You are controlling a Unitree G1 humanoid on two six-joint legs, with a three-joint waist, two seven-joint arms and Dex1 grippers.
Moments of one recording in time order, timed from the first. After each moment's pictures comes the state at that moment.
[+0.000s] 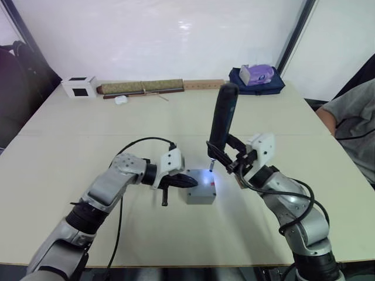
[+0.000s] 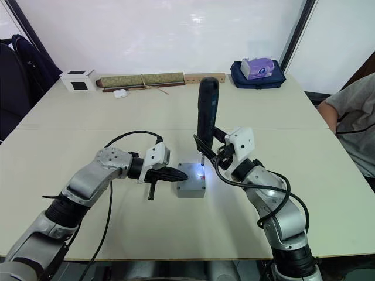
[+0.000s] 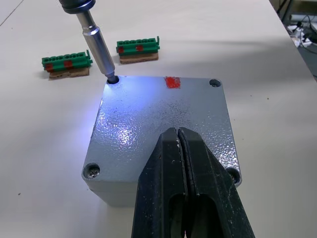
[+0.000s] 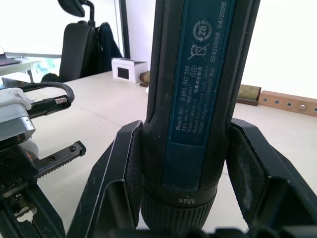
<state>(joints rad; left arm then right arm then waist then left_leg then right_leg) -0.51 0.54 -0.37 -0.11 -0.26 0.47 -1.12 -0.21 -0.39 0.06 -0.52 0.40 0.47 0.42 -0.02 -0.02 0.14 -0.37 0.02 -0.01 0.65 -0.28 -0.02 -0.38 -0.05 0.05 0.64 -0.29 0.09</state>
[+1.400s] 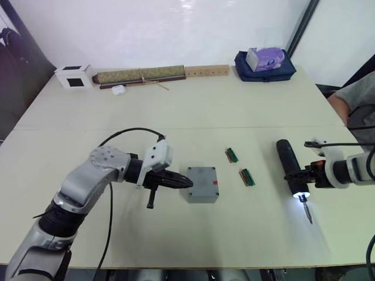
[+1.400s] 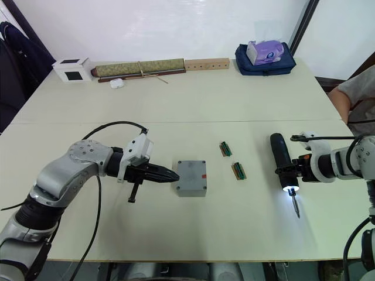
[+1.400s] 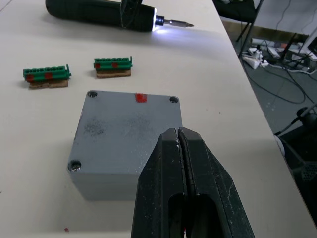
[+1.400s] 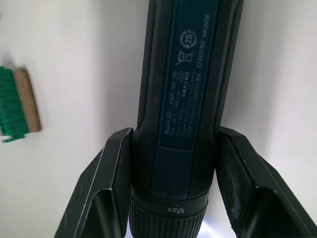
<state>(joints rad) -0.50 0.67 -0.23 -0.34 -0.48 0.64 -1.21 -0.55 -1.08 -0.08 0.18 0.77 1.55 0.53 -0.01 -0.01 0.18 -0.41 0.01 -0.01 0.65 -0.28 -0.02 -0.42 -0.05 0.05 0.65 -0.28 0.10</state>
